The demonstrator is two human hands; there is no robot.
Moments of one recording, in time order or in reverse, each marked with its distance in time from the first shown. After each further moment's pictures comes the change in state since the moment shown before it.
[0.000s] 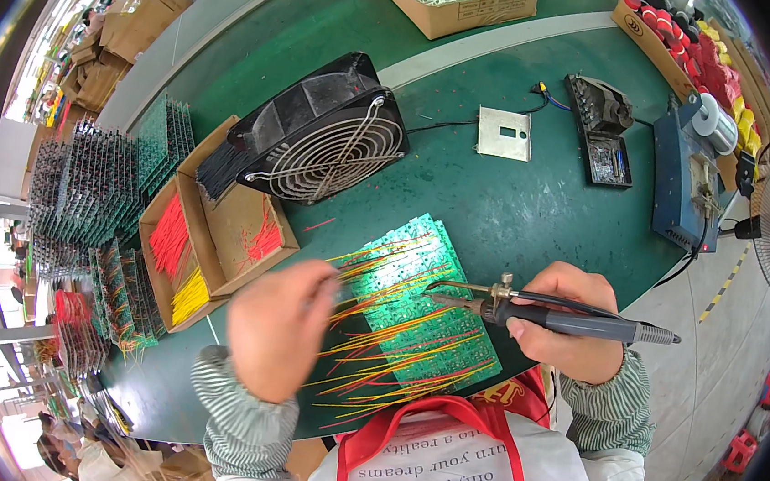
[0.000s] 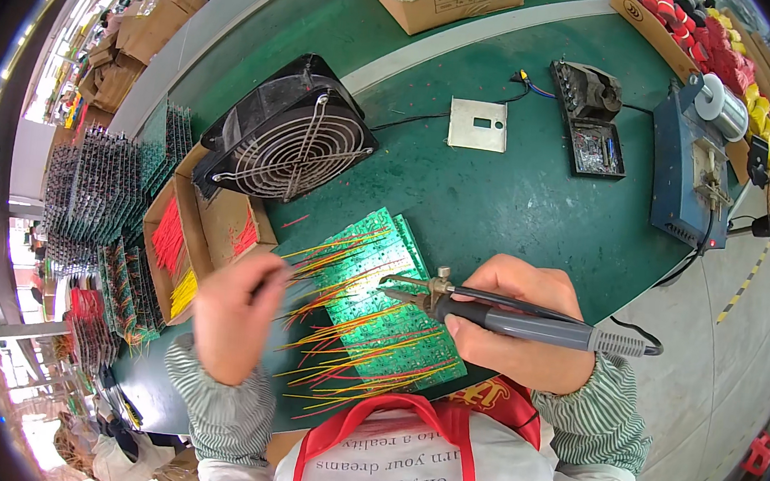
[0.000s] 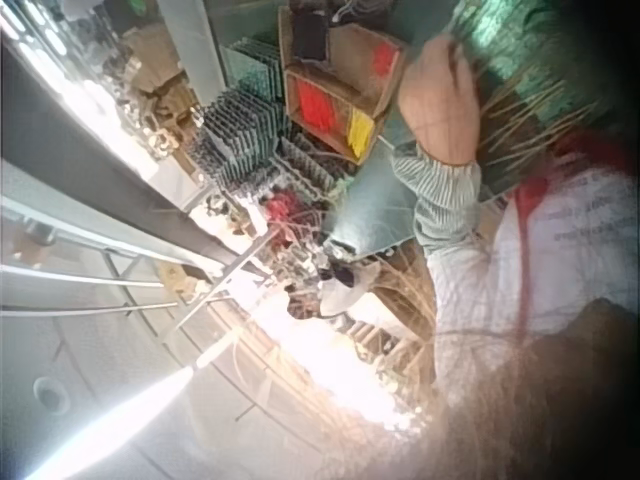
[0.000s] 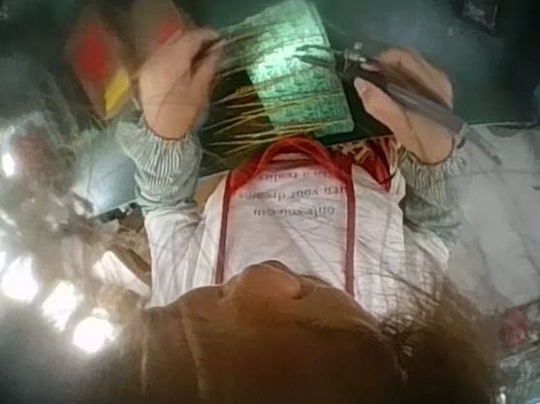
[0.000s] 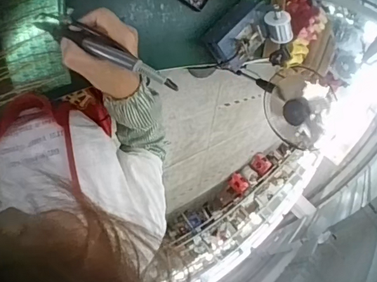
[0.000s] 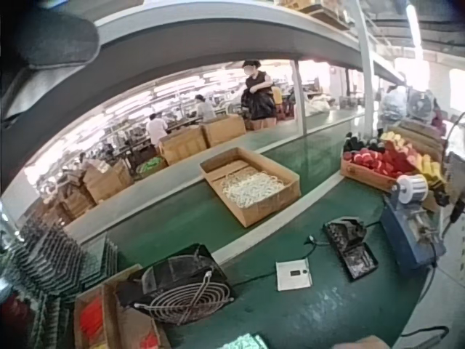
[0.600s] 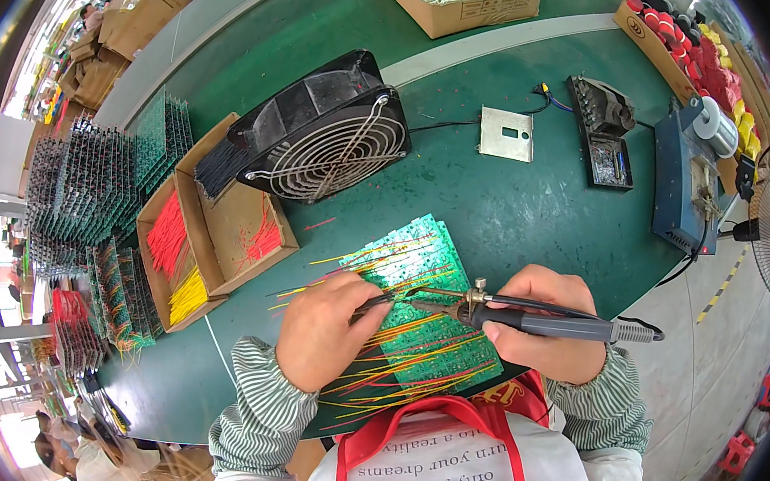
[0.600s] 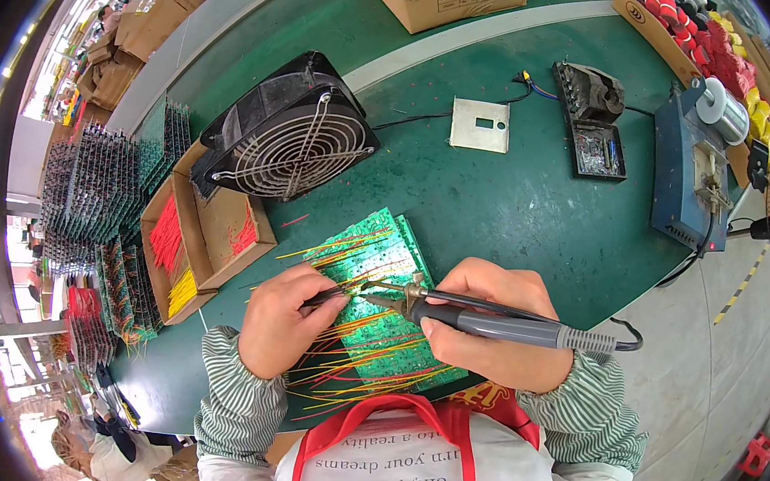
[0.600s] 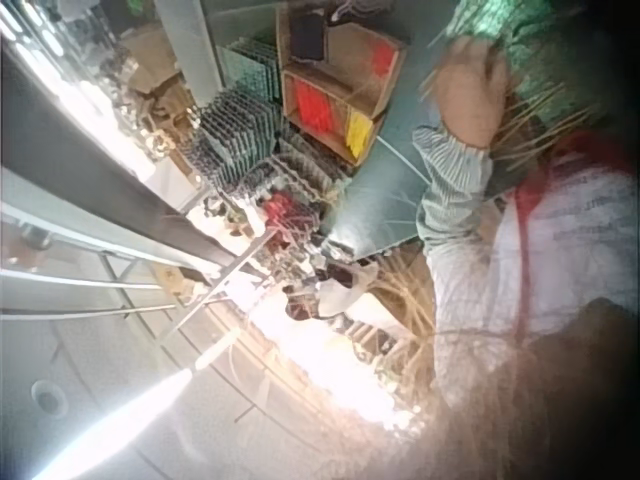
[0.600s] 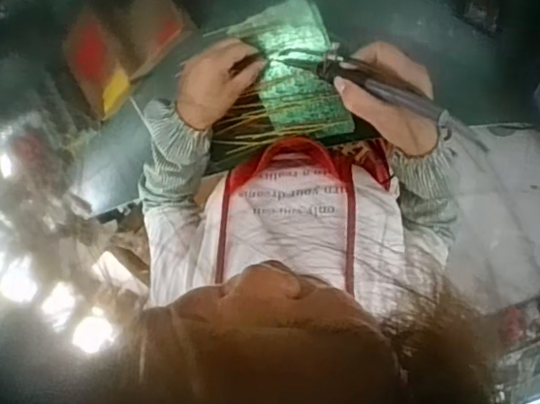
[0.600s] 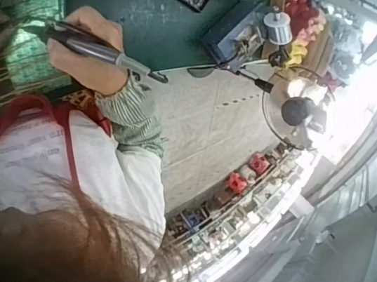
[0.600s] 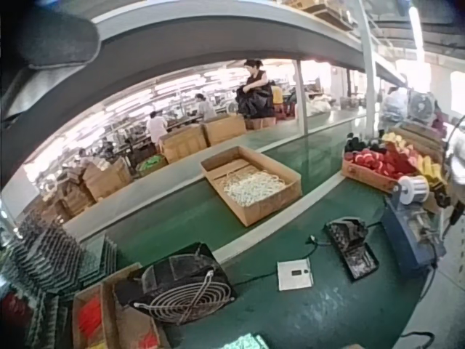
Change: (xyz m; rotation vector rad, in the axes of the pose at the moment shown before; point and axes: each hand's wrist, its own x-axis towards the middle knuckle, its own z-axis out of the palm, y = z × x) left_hand -0.003 -0.010 0.036 -0.210 -0.201 0.108; right_hand 0.010 -0.003 0.016 0.009 -0.089 0.004
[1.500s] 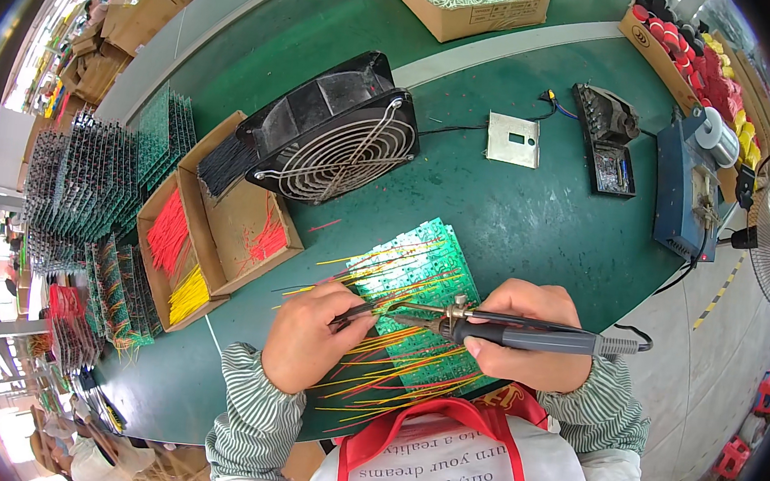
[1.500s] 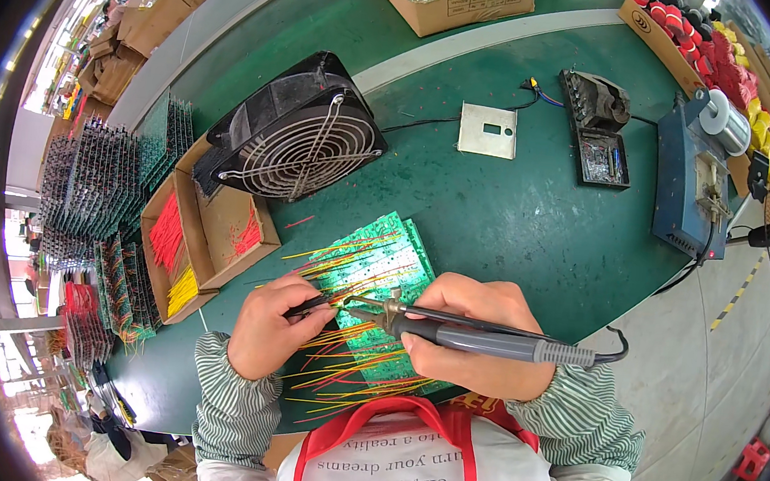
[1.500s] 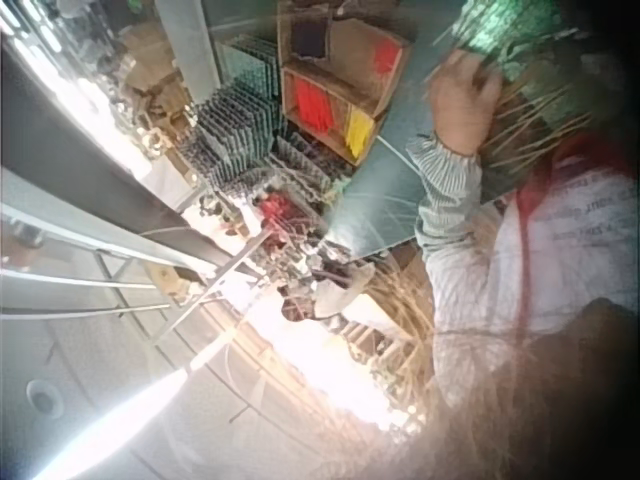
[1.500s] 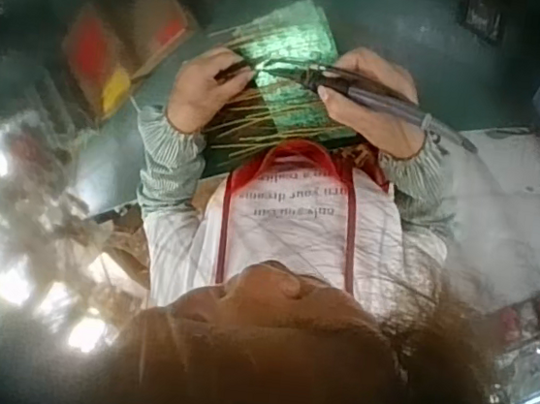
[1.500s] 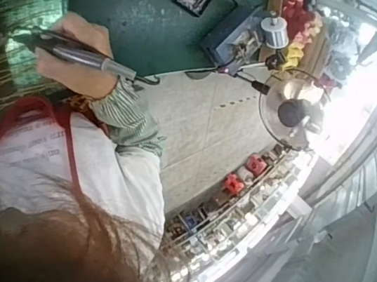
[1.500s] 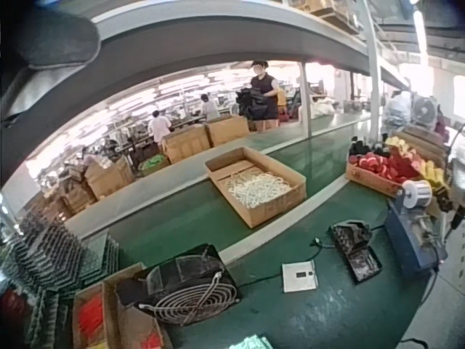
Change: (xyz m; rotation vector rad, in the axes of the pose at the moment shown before) left_hand -0.012 -0.017 -0.015 -0.087 -0.099 -0.087; right_hand 0.005 -0.005 0.016 -0.007 -0.100 -0.016
